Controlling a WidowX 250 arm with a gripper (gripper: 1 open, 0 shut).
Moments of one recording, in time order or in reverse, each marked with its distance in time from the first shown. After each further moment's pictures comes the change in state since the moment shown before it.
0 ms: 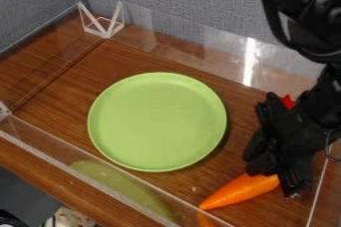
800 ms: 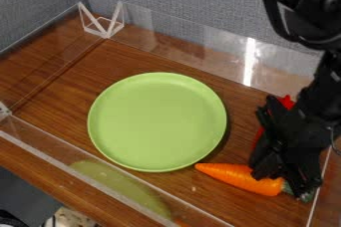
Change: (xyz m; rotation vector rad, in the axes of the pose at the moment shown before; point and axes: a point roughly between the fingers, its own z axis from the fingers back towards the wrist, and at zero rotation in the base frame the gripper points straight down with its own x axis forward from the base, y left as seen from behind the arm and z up) arm 0.007 -0.010 0.002 -0.118 -0.023 0.033
